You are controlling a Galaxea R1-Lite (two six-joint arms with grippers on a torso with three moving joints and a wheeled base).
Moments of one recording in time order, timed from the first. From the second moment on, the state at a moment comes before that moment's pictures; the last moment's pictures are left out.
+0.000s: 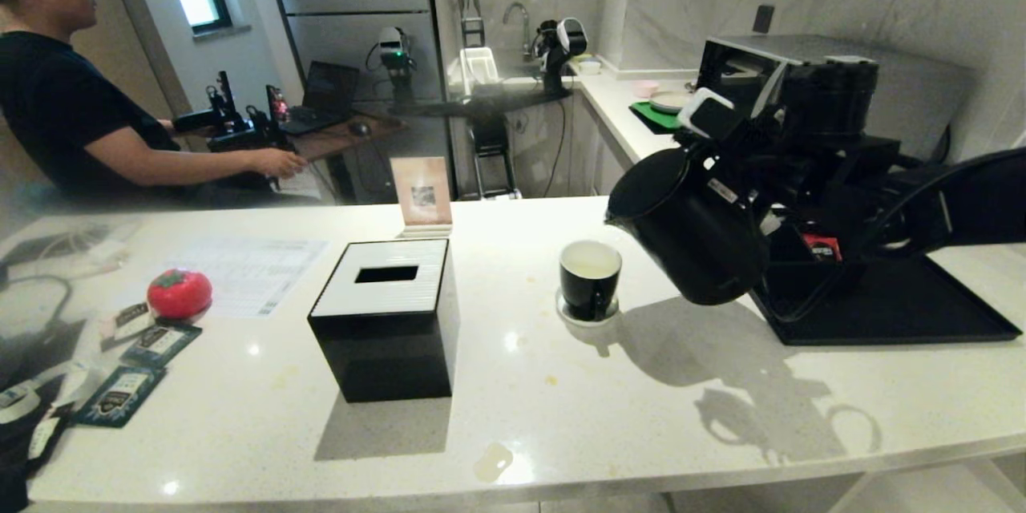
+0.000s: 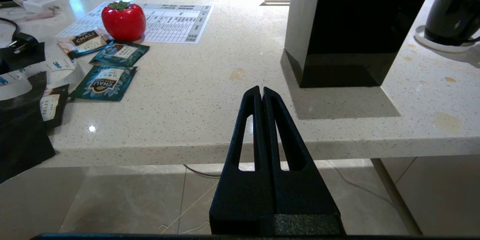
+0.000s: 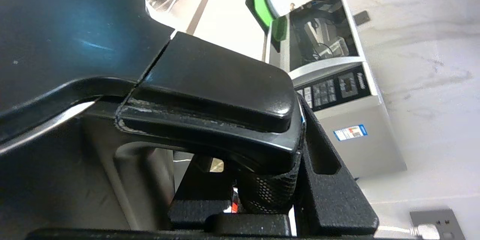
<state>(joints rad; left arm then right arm) 0.00 0.00 0.00 -0.01 0.01 -0.03 0.30 1.92 -1.36 -0.51 -0.32 -0.92</state>
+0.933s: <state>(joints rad) 0.00 0.00 0.00 -0.01 0.01 -0.03 0.21 1.80 -1.22 -0.49 -0.31 -0.62</state>
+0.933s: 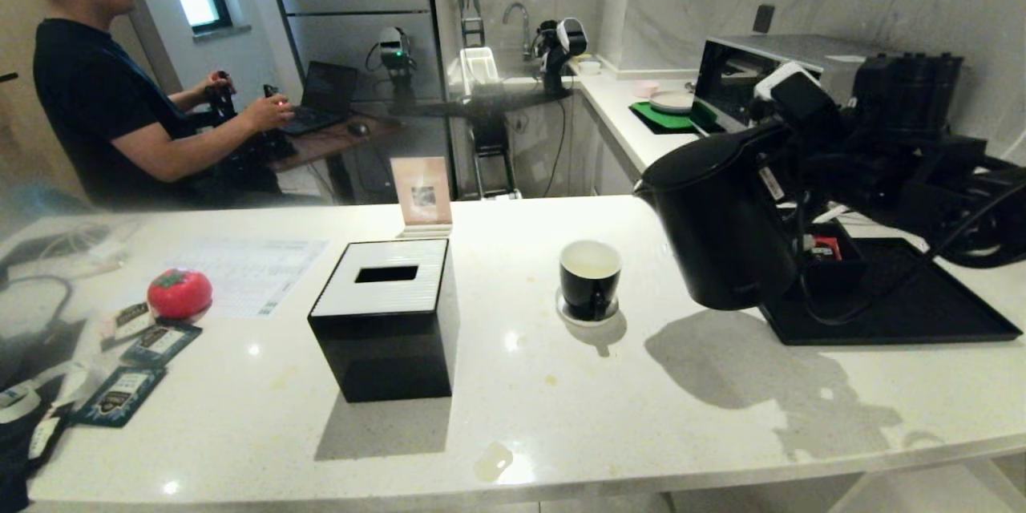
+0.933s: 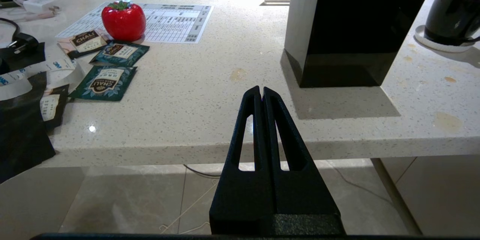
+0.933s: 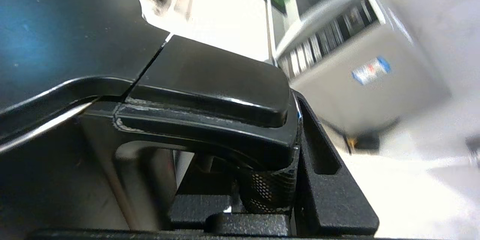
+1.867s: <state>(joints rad) 0.00 0.00 0.00 -0.01 0.01 -0.03 0.06 1.56 -0.95 -0.50 -0.32 -0.35</state>
